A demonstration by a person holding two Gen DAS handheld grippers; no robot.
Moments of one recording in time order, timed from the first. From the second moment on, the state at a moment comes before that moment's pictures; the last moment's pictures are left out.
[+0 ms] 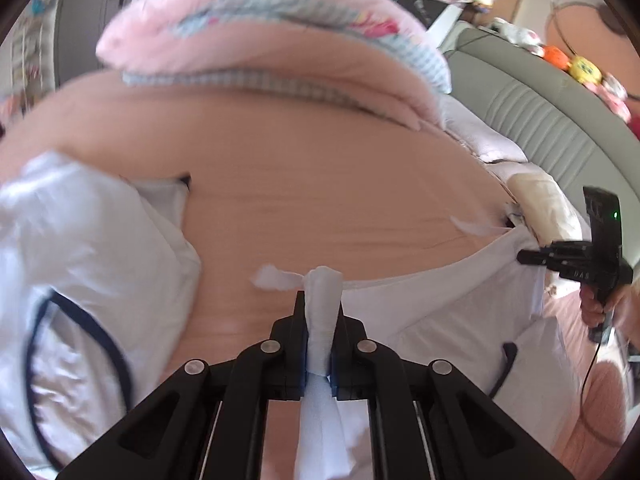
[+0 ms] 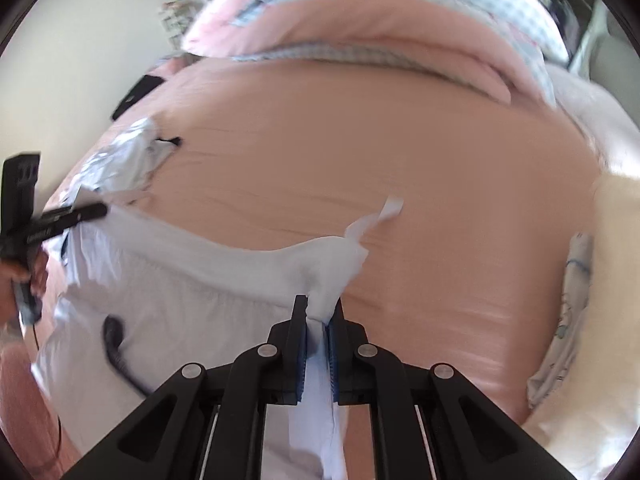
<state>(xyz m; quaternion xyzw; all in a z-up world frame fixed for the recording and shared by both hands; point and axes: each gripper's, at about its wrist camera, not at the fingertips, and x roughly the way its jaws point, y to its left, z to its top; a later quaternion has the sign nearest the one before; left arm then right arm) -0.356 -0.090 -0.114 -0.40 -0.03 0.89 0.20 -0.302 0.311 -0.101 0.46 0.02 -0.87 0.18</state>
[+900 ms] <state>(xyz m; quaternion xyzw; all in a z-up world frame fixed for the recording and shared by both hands) -0.174 -0.109 -0.086 -0.43 -0.07 0.86 0.28 -0.114 0.335 -0.064 0.47 0.00 -0.87 0.12</state>
